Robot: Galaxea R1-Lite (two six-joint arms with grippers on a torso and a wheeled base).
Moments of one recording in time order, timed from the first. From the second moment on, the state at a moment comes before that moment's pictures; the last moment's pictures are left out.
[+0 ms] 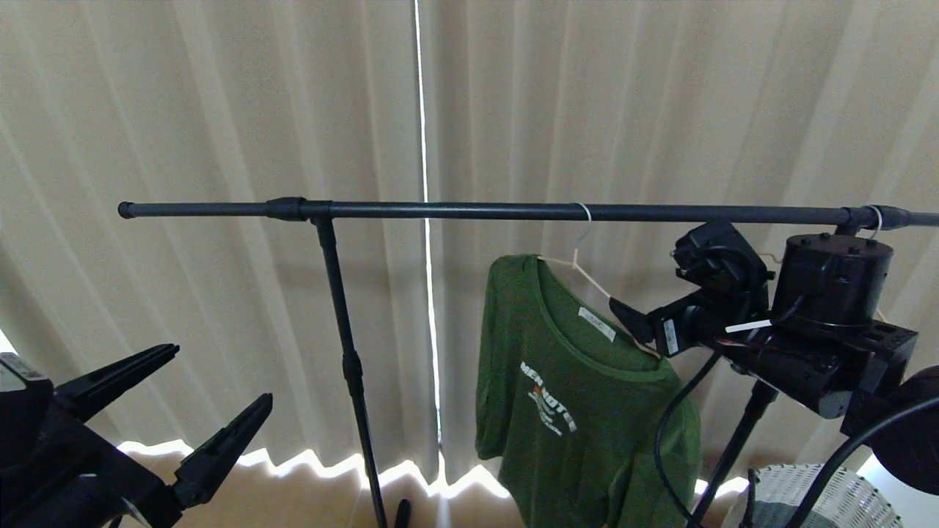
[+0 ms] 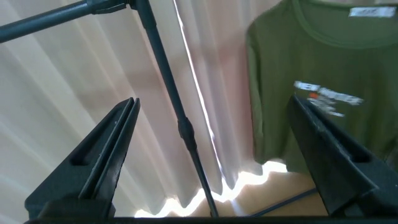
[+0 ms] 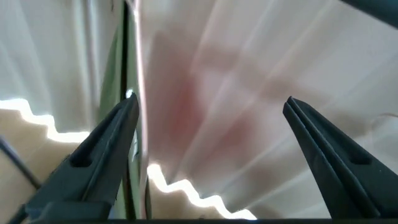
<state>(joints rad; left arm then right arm) -0.44 1.08 -0.09 -0.97 0.08 0.23 0.40 1.70 -0.66 -0.79 -0.15 -0.19</state>
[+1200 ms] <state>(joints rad) -0.28 1.01 -0.01 -0.91 0.08 0.23 0.25 1.28 -0.25 -0.79 -0.05 0.01</state>
